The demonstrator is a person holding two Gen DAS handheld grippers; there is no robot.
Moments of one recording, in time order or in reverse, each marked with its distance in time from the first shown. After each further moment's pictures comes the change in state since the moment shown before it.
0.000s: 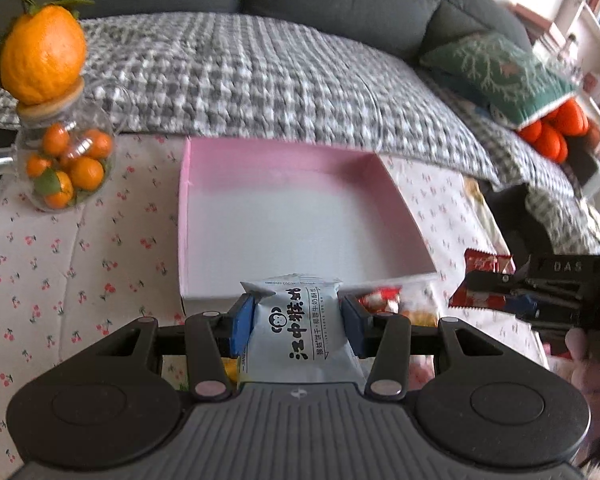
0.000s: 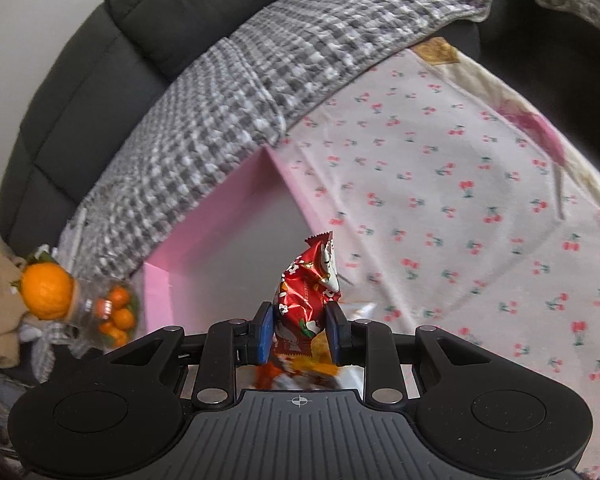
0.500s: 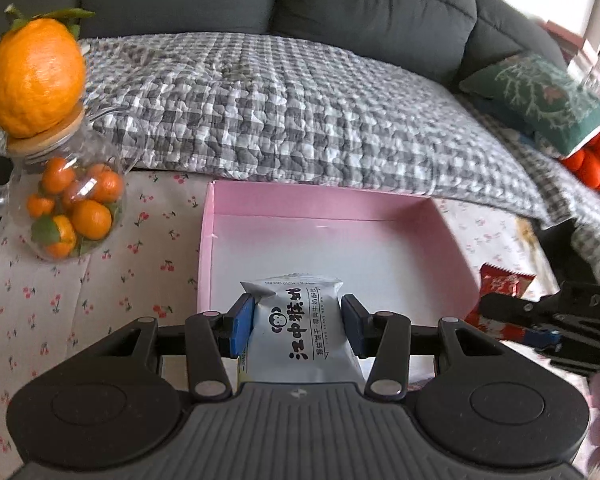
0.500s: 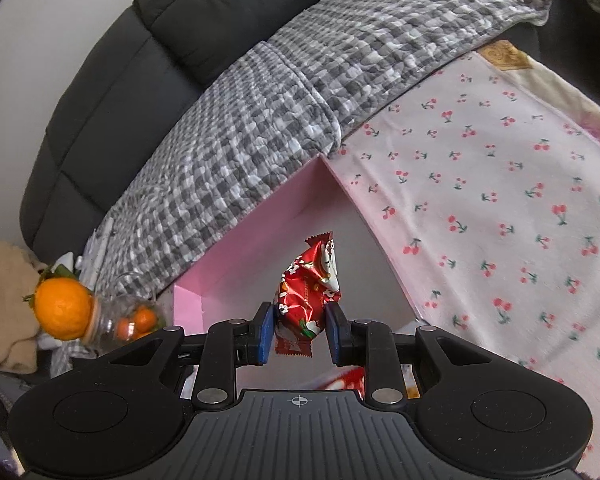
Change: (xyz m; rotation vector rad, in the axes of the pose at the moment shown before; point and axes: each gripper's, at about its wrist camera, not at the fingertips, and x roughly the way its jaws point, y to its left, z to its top) left arm 0.056 0.010 0.033 0.003 -0.086 0.100; right arm 0.055 0.025 0.013 -0.031 -0.046 0.087
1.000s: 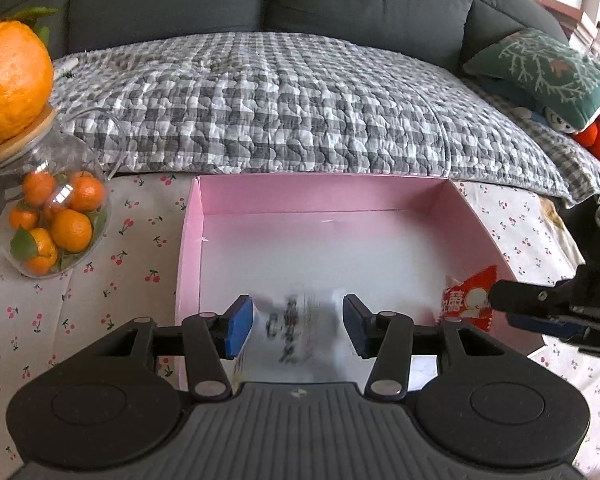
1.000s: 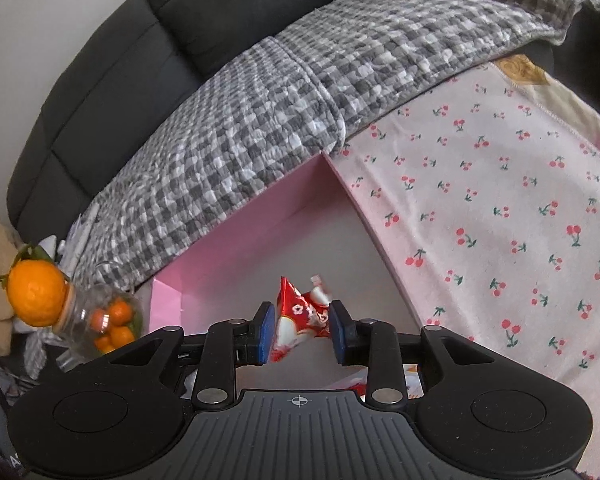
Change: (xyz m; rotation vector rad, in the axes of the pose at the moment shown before) left arm 0.021 -0.010 -0.009 0.067 -0.018 0.049; right arm 0.018 0.007 -0.002 -0.086 -0.012 -0.050
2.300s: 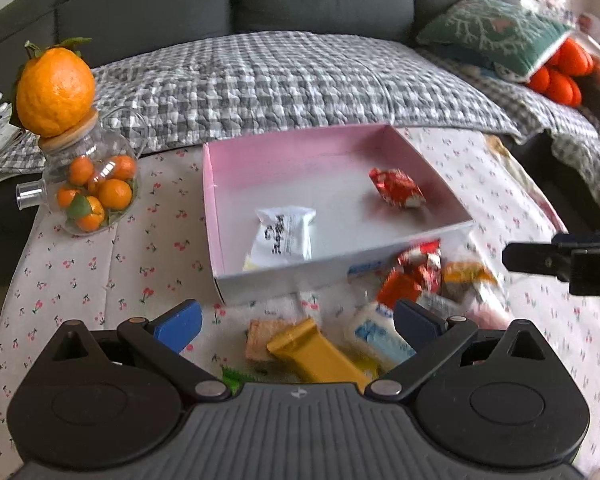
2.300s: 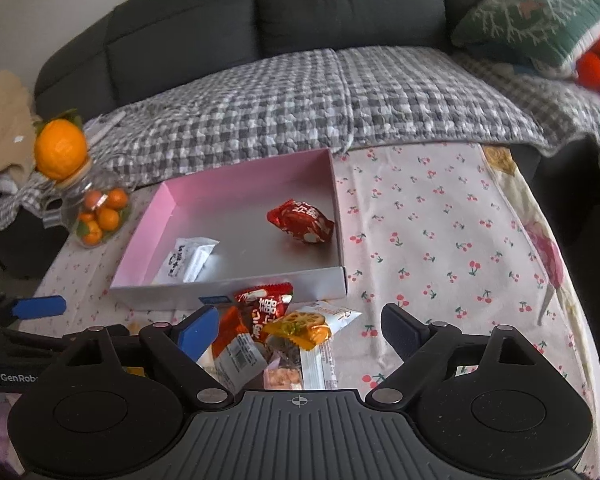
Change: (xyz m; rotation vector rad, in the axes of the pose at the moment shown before) left arm -0.077 -0.006 -0.055 0.139 0.045 -0.018; right arm -0.094 0.003 -0.061 -0.458 -0.034 -0.105
